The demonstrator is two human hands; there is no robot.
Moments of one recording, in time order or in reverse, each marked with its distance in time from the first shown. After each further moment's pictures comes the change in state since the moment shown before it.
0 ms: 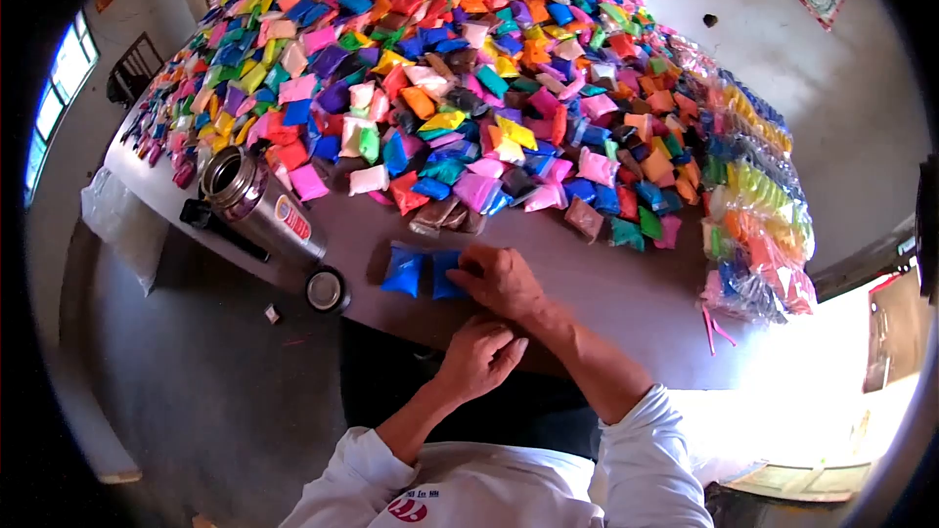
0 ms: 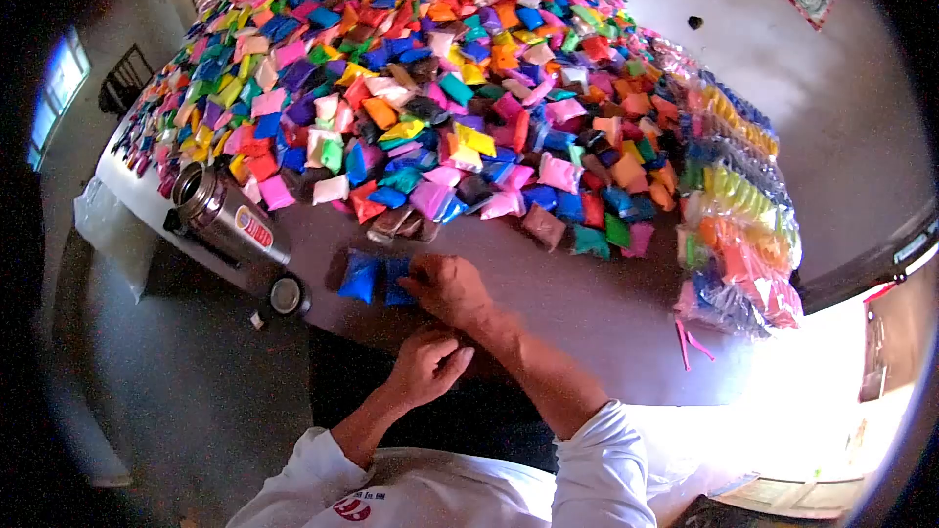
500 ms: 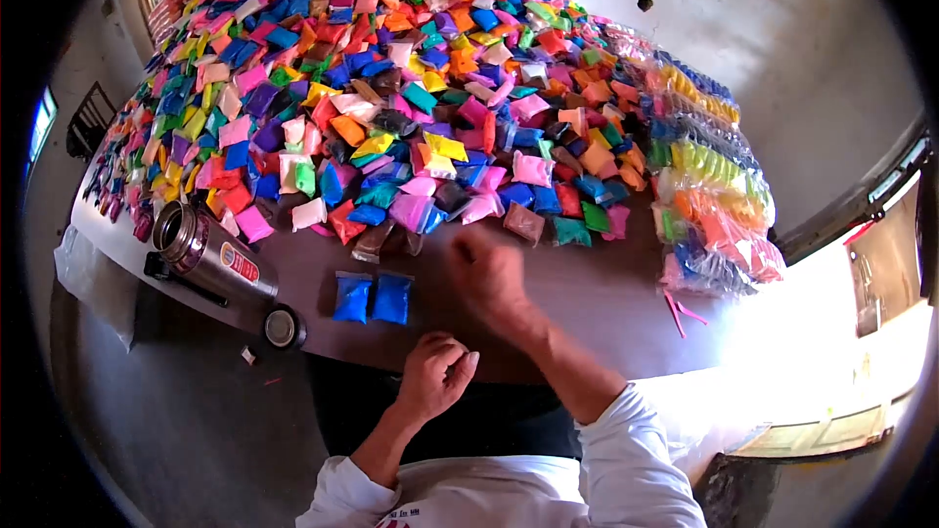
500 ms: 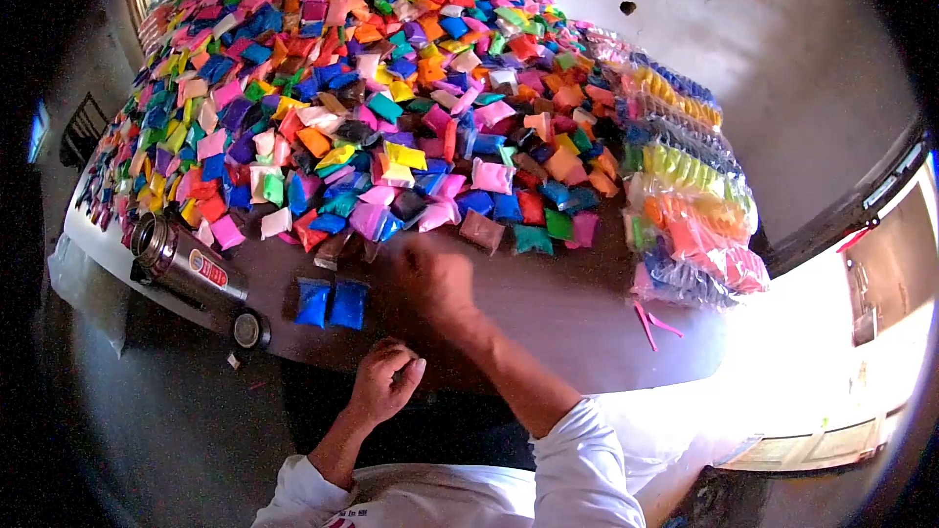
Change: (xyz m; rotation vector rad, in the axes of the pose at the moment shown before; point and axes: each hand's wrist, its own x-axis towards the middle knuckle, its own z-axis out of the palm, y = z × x) left_hand 0.000 -0.002 0.001 -0.023 -0.011 0.018; right_hand -0.008 0.021 -0.025 -0.142 0.614 0.041
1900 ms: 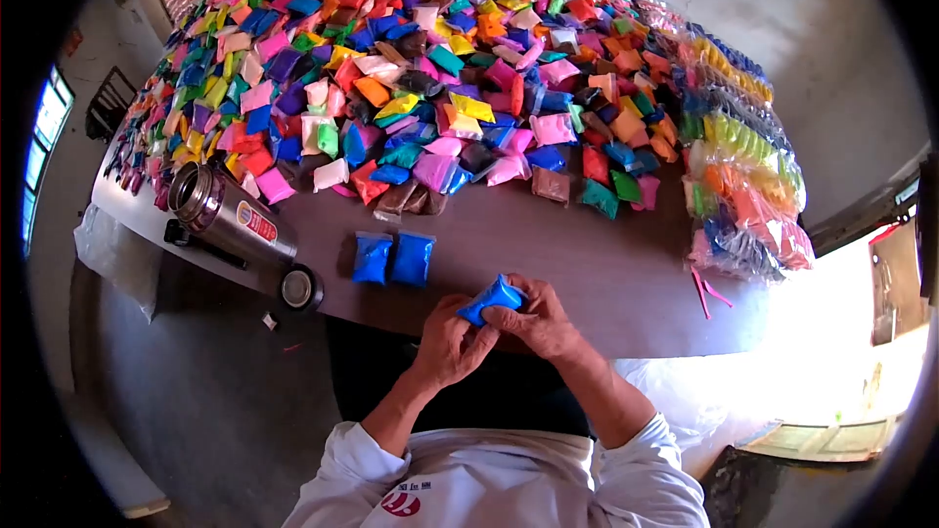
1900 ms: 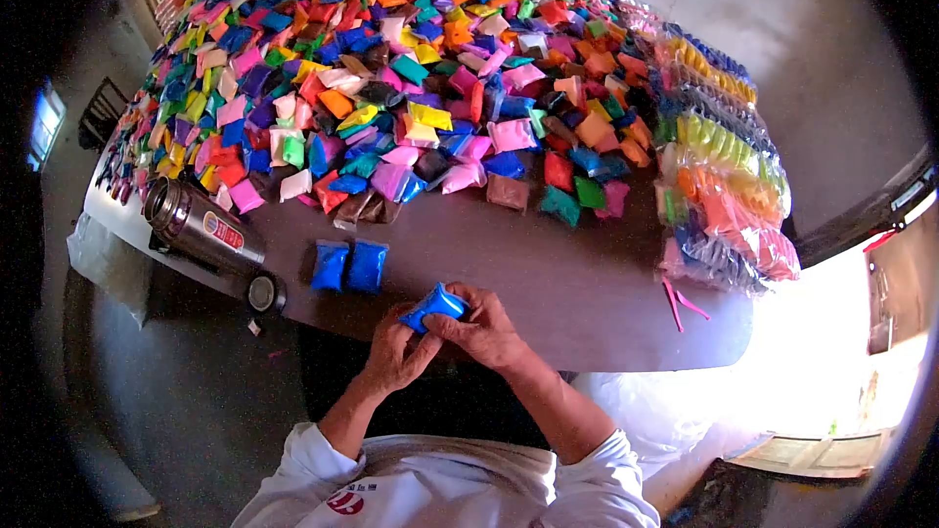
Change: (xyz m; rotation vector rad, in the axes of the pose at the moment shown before) left_hand -0.006 -0.002 -0.001 0.009 -0.023 -0.095; right_hand -0.085 -0.011 -0.059 1.015 -0.547 0.464
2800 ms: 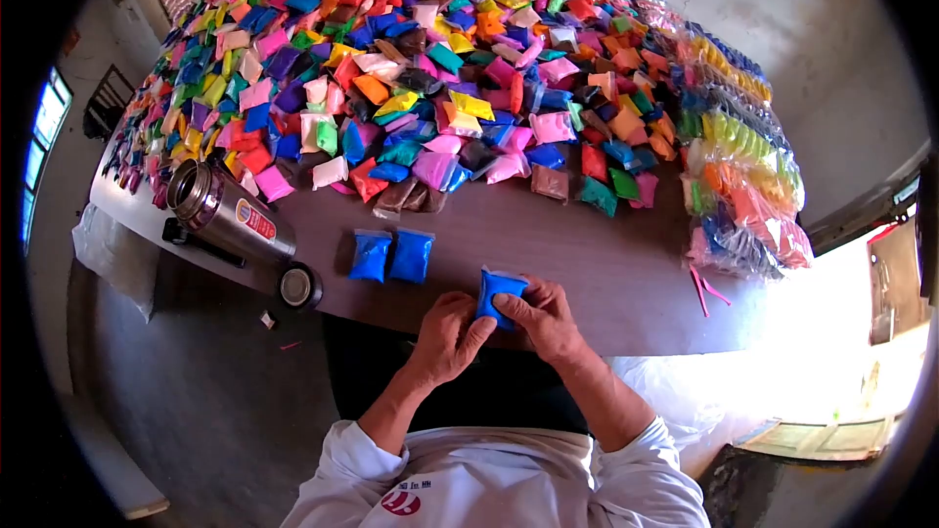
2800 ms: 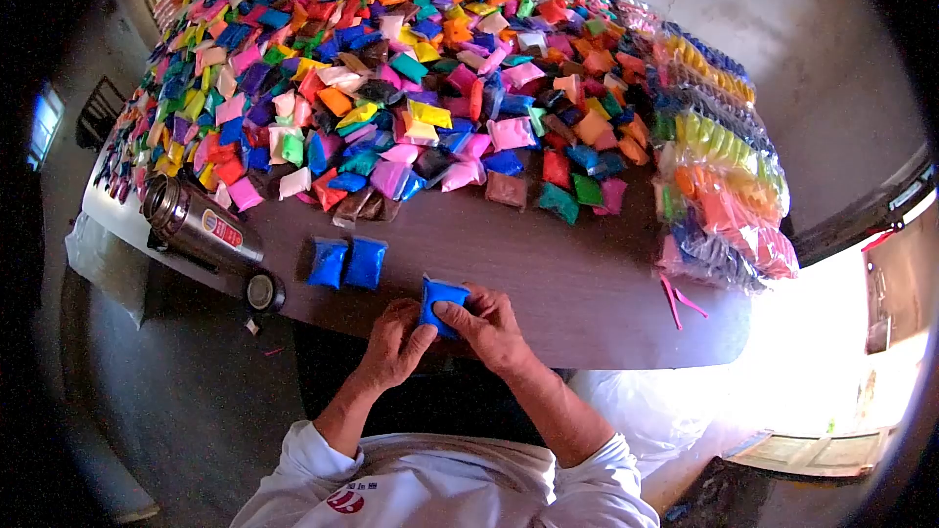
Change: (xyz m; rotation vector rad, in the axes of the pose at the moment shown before) left_hand 0.005 0.005 -0.004 -0.022 0.008 0.015; right_hand -0.007 0.005 0.002 0.098 0.158 0.005
